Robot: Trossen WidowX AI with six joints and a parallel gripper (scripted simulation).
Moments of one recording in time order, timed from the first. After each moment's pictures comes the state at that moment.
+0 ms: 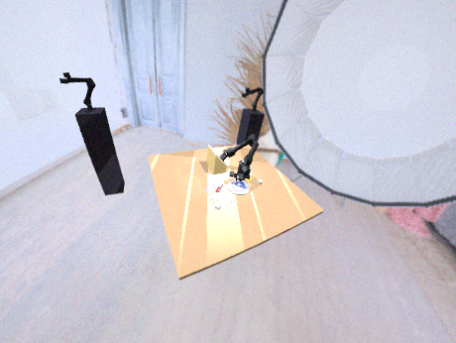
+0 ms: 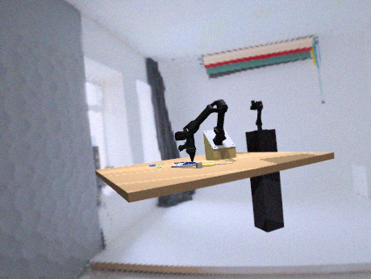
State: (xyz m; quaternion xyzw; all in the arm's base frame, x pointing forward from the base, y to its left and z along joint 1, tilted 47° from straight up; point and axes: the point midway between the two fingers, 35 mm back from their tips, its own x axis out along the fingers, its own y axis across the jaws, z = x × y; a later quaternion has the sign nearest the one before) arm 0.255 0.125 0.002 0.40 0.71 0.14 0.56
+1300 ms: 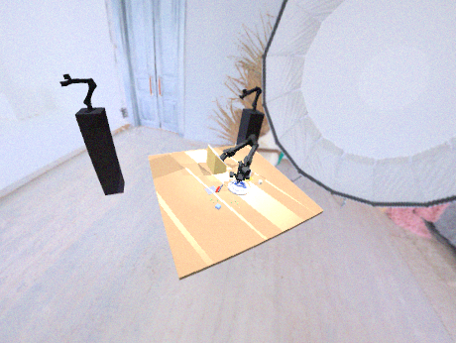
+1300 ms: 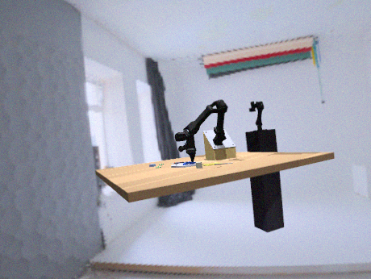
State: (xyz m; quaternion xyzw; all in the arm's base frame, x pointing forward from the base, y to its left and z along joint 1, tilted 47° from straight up) arm 0.254 0.128 -0.002 0.40 0.71 0.14 0.56
